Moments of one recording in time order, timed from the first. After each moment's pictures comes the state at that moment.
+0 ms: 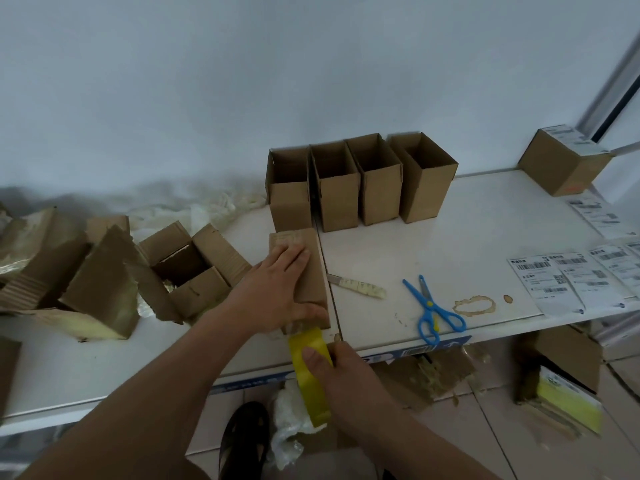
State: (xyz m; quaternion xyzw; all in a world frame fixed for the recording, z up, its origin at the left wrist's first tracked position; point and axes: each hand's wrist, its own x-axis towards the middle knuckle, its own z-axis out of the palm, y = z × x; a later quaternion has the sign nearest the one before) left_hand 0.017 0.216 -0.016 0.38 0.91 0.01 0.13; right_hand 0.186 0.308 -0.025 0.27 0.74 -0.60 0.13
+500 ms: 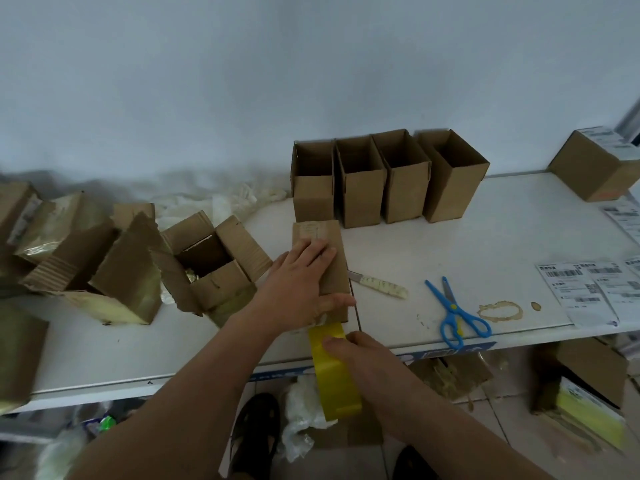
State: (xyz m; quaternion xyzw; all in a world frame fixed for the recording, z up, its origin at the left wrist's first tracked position) left_hand 0.026 0.212 -0.018 0.37 0.92 0.09 0.10; right_hand 0.166 0.312 -0.024 0.32 0.64 -0.67 0.20
